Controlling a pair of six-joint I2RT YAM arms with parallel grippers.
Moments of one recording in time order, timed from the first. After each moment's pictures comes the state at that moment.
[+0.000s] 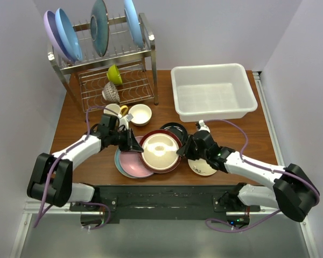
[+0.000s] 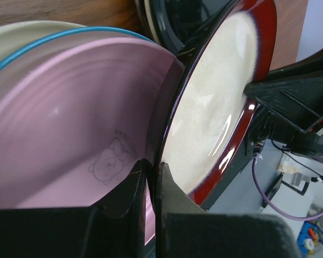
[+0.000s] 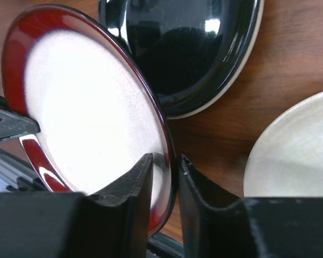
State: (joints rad) left arm -0.28 1.35 0.66 -0.27 0.70 -0.49; right arm 0.76 1.18 0.53 -0.05 0.06 0.95
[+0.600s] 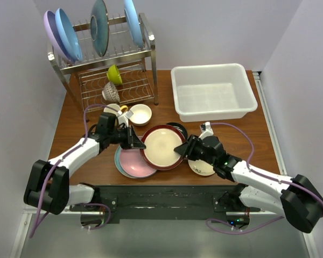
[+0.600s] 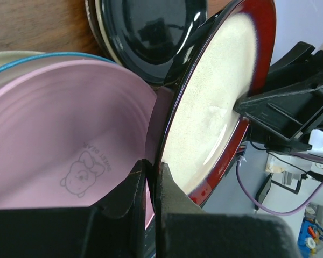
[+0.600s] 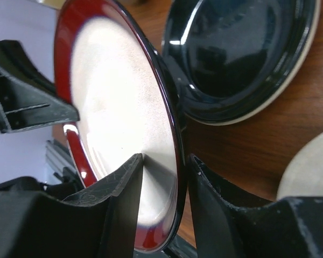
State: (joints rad) left arm -0.30 1.27 0.64 -0.17 0.73 -0.55; right arm 0.75 1.04 0.36 0.22 -0.01 0.96
